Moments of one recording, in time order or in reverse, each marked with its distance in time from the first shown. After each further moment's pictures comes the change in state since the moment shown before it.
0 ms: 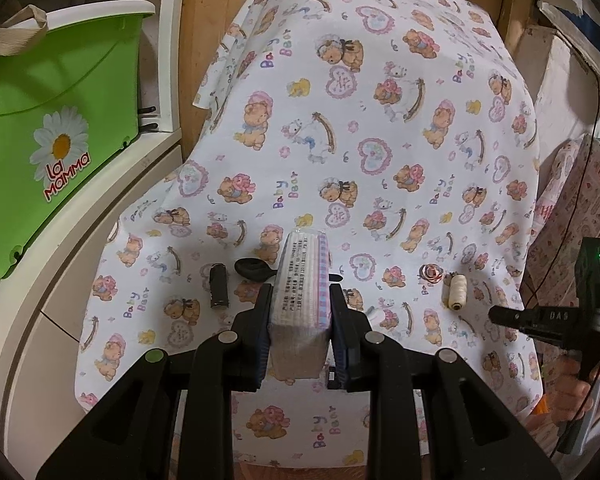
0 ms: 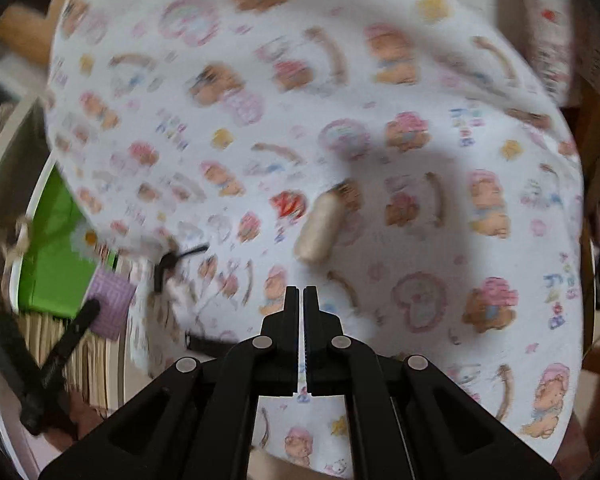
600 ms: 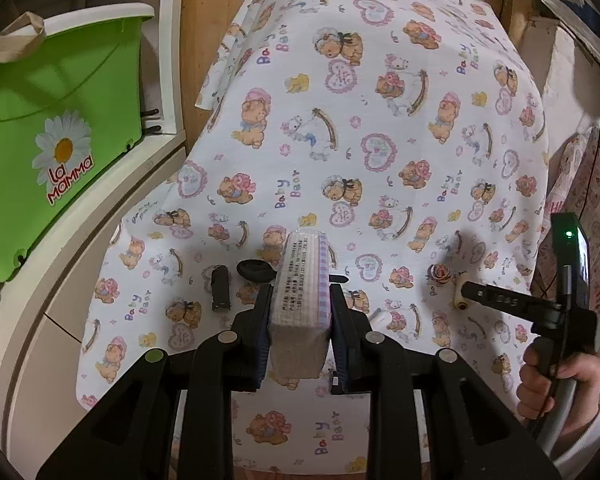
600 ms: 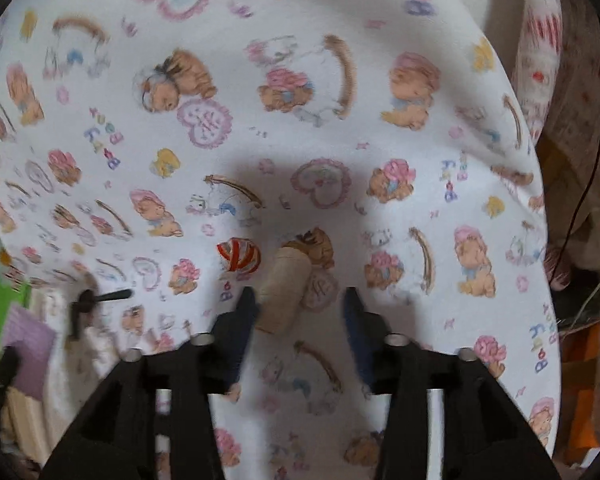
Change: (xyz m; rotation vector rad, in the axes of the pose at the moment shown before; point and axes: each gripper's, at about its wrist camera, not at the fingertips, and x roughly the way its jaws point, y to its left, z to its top) left arm 0.007 -0.006 -0.002 0.022 -0.007 0.044; right arm 0.044 0.043 0.013 -0.090 -0.117 -0.372
